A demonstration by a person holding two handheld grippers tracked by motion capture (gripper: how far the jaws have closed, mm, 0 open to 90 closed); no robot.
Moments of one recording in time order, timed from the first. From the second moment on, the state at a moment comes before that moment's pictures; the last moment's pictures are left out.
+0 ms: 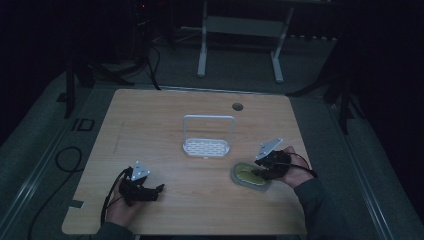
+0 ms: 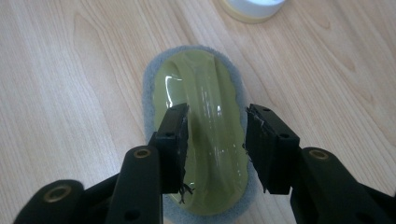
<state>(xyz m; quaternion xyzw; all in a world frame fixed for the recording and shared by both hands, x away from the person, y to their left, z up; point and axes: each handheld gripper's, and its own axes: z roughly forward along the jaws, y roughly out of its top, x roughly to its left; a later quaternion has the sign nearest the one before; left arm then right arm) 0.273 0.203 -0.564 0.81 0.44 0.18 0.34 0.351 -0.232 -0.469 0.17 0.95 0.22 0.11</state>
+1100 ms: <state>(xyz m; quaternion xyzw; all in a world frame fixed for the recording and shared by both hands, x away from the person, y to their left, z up) 0.273 0.203 -0.564 0.81 0.44 0.18 0.34 0.365 -0.207 -0.471 0.13 0.98 0.12 0.07</state>
